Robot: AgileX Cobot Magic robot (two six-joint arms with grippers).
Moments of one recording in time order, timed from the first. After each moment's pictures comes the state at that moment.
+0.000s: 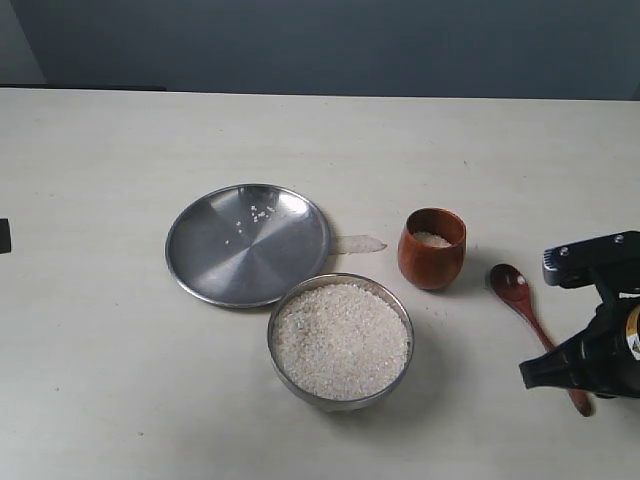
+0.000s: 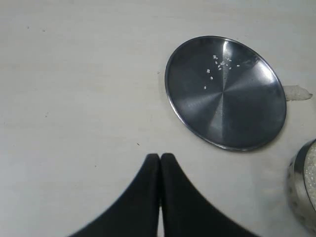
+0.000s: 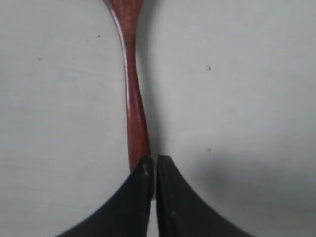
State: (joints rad) left arm 0.01 0.76 -0.53 -0.24 0.61 -0.04; right arm 0.38 1.34 -0.39 -0.44 0.48 0.56
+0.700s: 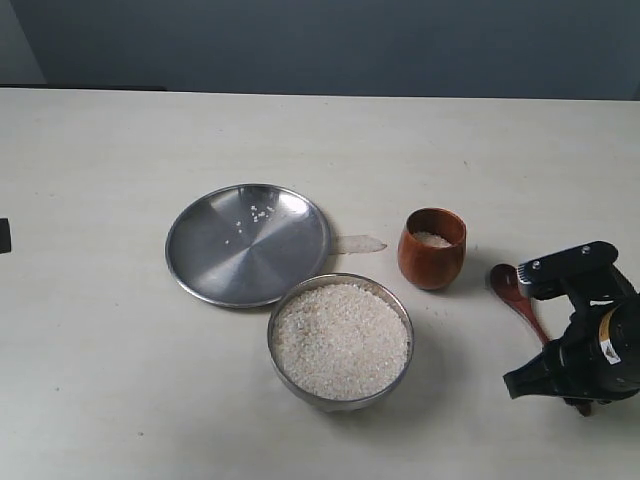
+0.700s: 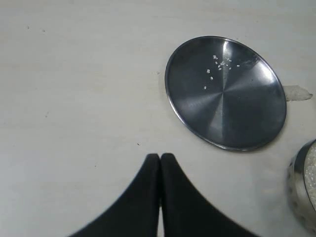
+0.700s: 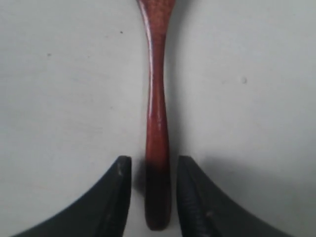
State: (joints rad) left arm 0.01 0.76 -0.53 -0.24 0.61 -0.04; right arm 0.38 1.48 -0.39 -0.49 0.37 0.56
